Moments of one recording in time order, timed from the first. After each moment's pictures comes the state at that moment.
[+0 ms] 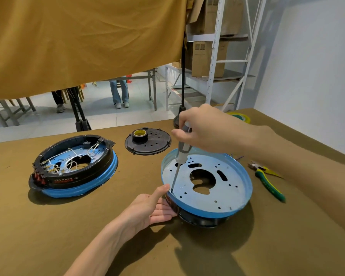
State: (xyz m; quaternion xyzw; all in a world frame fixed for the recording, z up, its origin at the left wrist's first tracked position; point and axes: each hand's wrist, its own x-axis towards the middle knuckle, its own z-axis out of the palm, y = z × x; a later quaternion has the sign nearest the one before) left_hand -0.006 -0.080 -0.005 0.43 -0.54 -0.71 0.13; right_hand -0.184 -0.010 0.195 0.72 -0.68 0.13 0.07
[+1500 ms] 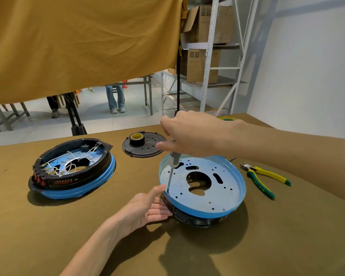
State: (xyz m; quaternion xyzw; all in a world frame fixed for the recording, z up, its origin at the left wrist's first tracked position) left_hand -0.003 -0.082 -0.003 0.44 -0.54 -0.71 0.11; right_hand -0.153 -0.002 0.209 0.75 -0.64 -0.02 0.14
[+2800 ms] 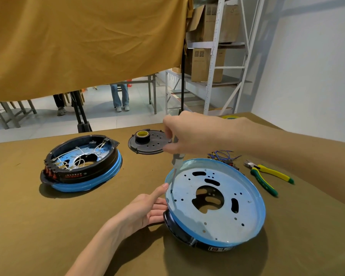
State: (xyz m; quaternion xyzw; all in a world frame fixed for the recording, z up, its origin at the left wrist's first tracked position) left_hand 0.015 -0.060 0.009 0.42 -0.52 -0.74 0.11; right_hand -0.140 0.000 0.211 0.76 -0.65 0.01 0.04
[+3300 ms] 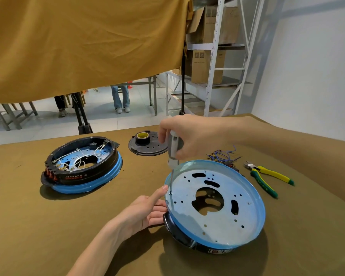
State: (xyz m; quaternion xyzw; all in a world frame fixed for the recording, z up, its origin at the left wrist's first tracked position) left_hand 0.016 -0.062 0.006 0.43 -0.53 -0.72 0.10; right_hand -0.149 0.005 0.221 0.78 -0.62 0.04 -0.10
